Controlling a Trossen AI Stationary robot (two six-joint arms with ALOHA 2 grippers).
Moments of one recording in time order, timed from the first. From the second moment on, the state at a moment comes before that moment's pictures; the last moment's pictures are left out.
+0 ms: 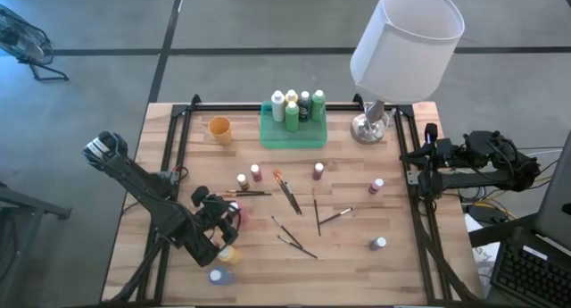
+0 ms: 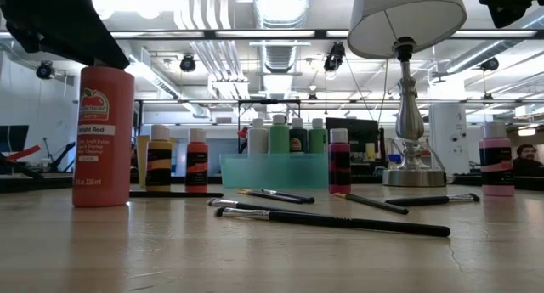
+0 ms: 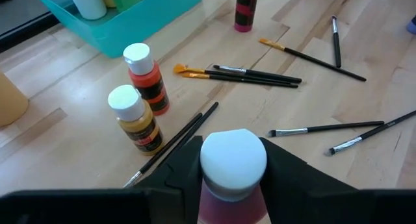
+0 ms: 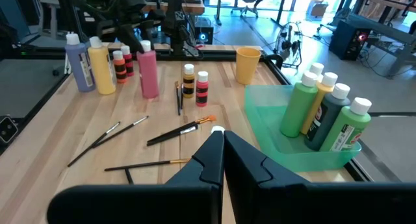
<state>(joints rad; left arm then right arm) -0.75 1.37 0.94 -0.87 -0.91 -1.34 0.04 0.16 0.76 -0.88 0.13 0.01</state>
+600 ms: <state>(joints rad) -0.75 1.37 0.95 -0.65 -0.94 -1.08 0.04 0.16 0.76 -0.88 0.13 0.01</state>
